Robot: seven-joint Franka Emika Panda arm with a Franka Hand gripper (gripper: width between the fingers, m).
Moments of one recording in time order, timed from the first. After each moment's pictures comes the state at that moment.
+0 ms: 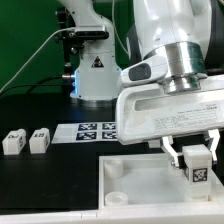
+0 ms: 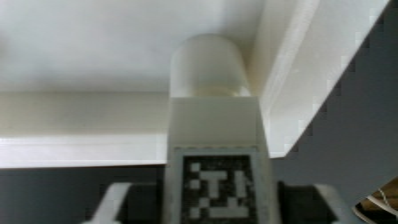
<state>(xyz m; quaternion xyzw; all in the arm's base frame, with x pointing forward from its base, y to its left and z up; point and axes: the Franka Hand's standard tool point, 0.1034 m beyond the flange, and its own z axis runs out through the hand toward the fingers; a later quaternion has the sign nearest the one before) 0.617 0.117 0.067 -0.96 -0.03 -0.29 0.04</state>
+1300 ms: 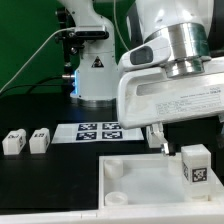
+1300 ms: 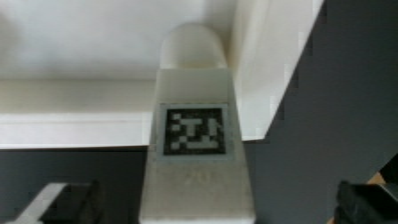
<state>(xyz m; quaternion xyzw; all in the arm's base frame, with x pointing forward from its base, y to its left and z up) 0.616 0.121 0.093 -0.97 -0.03 -0.24 0.05</state>
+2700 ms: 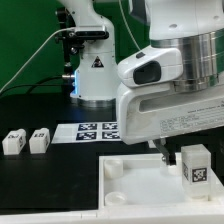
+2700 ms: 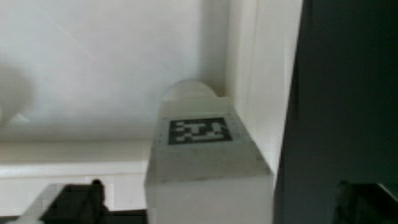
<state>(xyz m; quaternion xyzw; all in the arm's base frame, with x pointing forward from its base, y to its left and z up) 0.632 0.119 0.086 -1.00 -0.01 -0.01 0.07</state>
